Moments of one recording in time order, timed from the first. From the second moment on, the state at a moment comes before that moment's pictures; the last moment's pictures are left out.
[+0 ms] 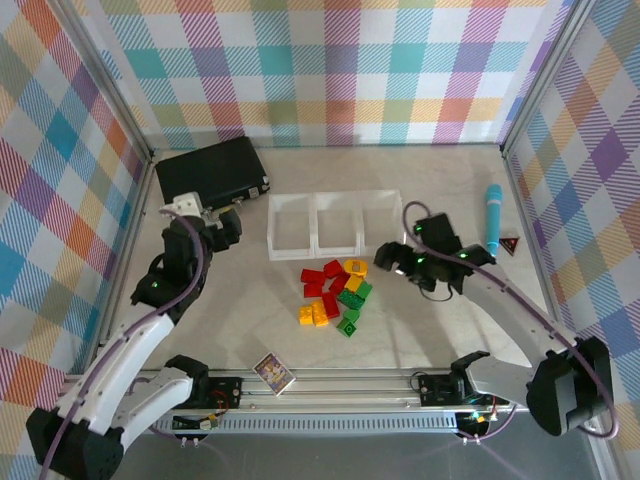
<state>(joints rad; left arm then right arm) -0.36 0.83 0.78 -0.36 -0.42 -0.40 0.45 1.16 0.84 -0.71 -0.21 0.76</state>
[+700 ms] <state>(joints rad) -0.49 0.61 0.69 -0.58 -0.28 -0.57 0.82 1.59 1.05 -0.89 -0.02 0.84</state>
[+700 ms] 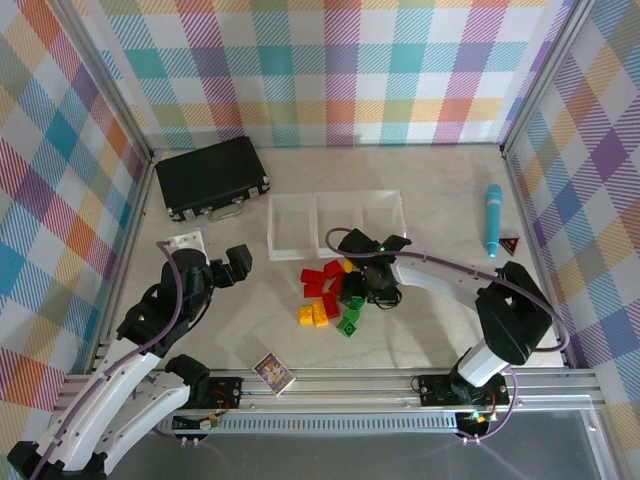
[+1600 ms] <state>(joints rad) -0.50 0.57 0.66 -0.59 -0.21 -0.60 0.96 1.58 1.00 -0.82 0.06 1.16</state>
